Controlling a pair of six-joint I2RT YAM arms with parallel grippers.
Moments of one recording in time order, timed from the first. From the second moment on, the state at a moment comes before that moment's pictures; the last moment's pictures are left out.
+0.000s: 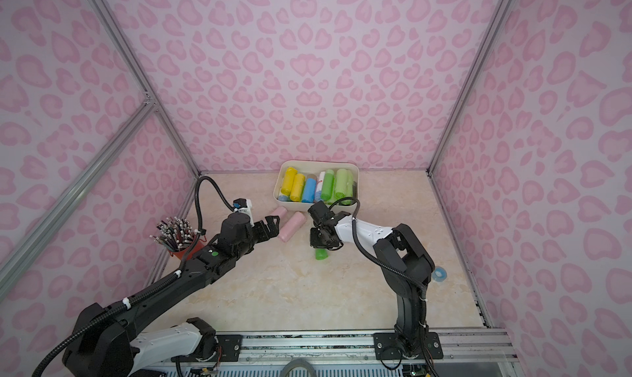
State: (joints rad) left arm -0.56 1.19 0.72 -0.05 -0.15 -0.64; right arm 0.72 1.89 1.28 -0.54 -0.08 0.63
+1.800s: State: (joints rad) left arm -0.53 1.19 0.73 -0.05 -0.11 -0.62; right arm 0.48 2.43 2.28 -0.66 -0.20 0.62
